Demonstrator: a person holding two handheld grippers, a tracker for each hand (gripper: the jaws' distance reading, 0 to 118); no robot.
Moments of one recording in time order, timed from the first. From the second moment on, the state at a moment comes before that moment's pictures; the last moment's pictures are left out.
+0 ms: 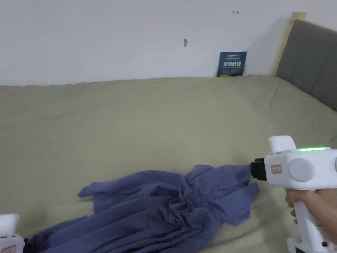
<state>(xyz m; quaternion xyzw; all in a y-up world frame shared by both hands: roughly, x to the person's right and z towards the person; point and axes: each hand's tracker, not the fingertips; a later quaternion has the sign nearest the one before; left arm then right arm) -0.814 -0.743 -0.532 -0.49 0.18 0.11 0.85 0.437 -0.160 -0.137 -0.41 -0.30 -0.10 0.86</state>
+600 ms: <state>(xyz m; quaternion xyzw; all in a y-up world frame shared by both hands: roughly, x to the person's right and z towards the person) -0.801 -0.764 -0.541 -0.49 0.18 0.12 0.85 0.483 -0.197 -0.145 -0.48 -0.27 -0.14 0.82</state>
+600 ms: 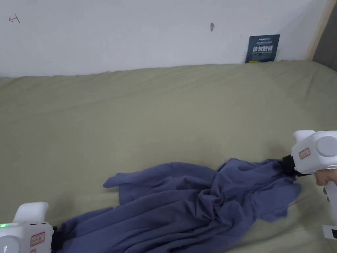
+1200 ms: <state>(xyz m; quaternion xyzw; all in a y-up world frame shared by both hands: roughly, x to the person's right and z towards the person) -1.012 -0.365 -0.486 -0.34 0.28 0.09 0.89 0.425 0.025 0.016 -0.31 -0.28 -0.15 0.90</state>
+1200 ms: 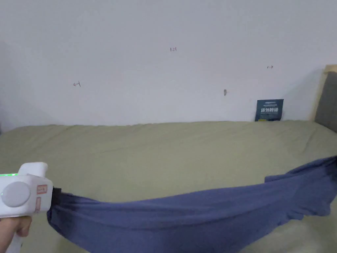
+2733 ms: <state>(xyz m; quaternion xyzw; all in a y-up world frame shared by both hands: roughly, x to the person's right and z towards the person) -0.433 0.048 -1.335 -0.19 -0.15 -0.07 0.97 0.484 0.163 -0.131 -0.21 -0.33 -0.08 0.92</state>
